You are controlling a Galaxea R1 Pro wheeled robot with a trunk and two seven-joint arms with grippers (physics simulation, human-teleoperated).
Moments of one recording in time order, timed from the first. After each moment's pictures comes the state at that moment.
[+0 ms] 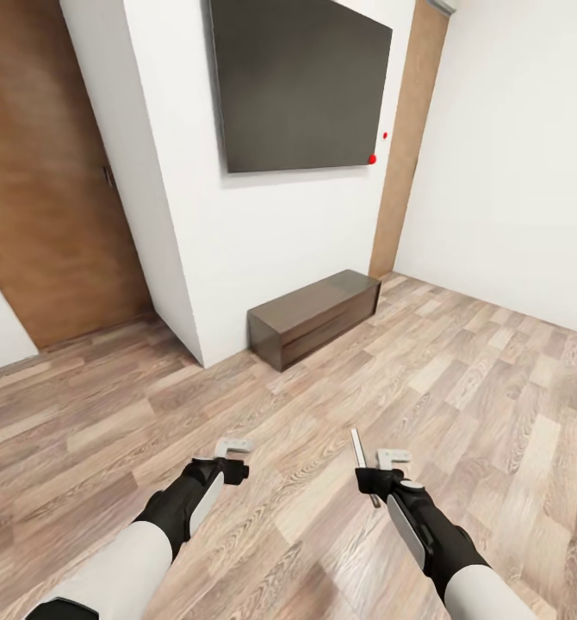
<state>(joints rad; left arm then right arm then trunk) -0.71 -0.10 -0.20 -0.54 0.12 0.45 0.14 -0.56 0.00 0.13 -0.70 -0.18 0.32 -0.05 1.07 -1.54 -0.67</state>
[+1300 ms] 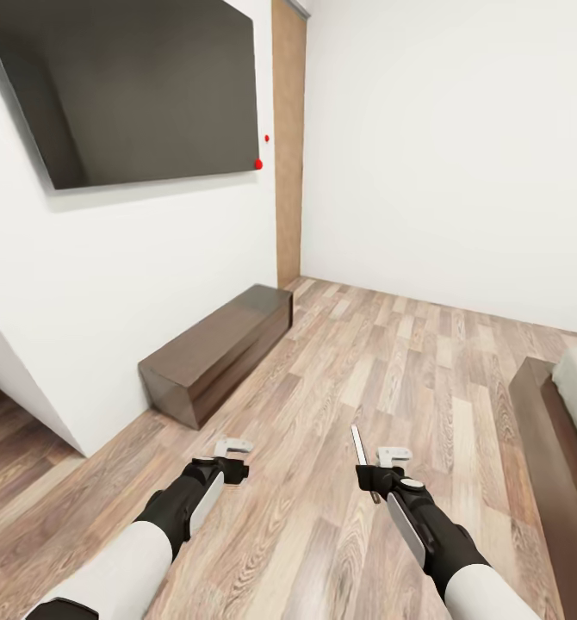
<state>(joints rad) -0.71 -0.10 -0.20 -0.54 0.12 0.45 0.14 -0.56 0.00 0.13 -0.71 -0.18 0.31 -0.06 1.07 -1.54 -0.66</state>
